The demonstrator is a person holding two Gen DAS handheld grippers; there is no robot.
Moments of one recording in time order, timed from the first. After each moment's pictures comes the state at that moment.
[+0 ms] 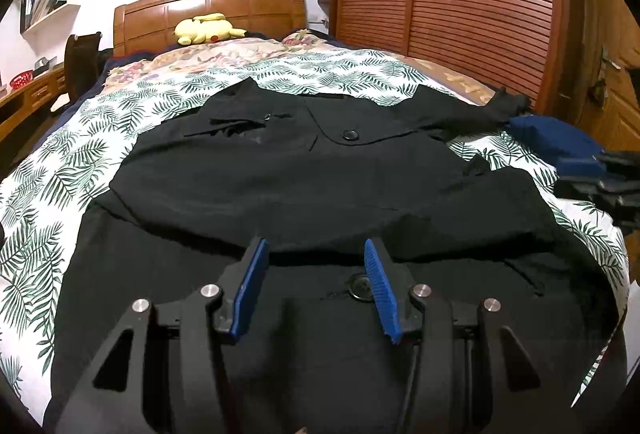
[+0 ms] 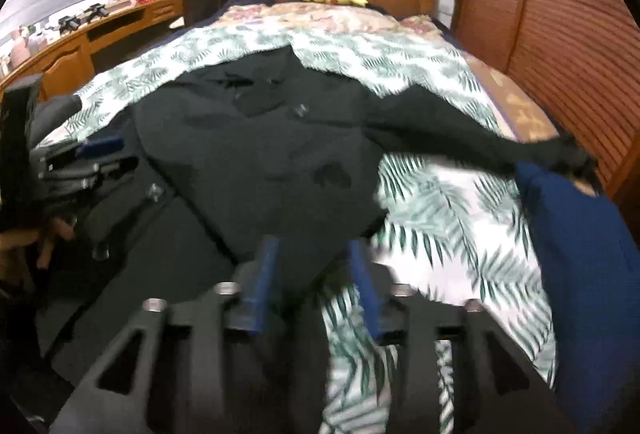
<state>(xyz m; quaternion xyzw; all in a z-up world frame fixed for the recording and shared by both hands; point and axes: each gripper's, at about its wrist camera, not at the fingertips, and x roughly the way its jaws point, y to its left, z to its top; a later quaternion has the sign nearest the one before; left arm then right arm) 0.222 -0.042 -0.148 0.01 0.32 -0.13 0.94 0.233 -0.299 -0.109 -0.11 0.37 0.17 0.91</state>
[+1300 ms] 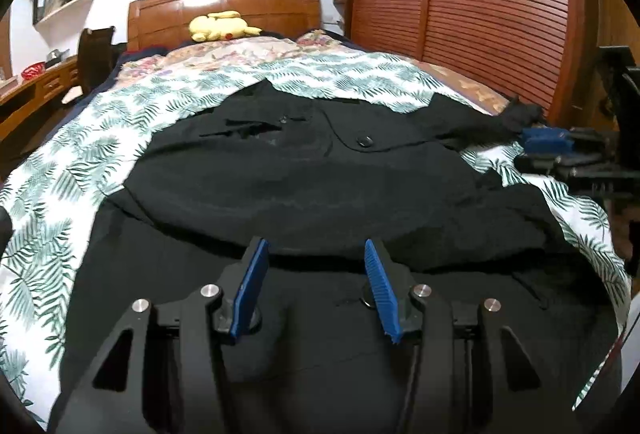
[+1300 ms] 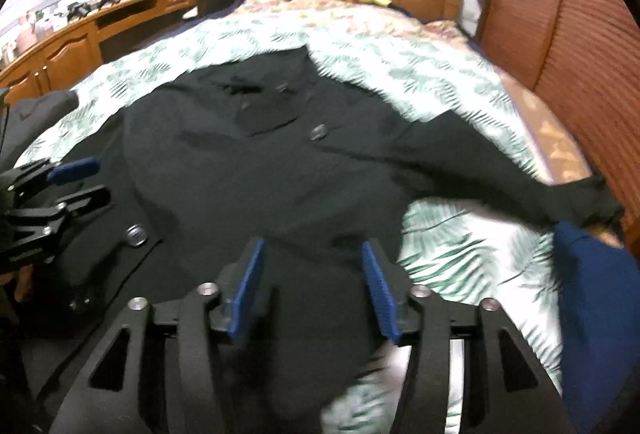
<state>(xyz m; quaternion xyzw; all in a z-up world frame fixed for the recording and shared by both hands) 0.224 -0.034 -0.139 0.00 0.32 -0.10 0.94 0.300 -0.280 -0.111 -0.14 0.37 0.19 0.90</state>
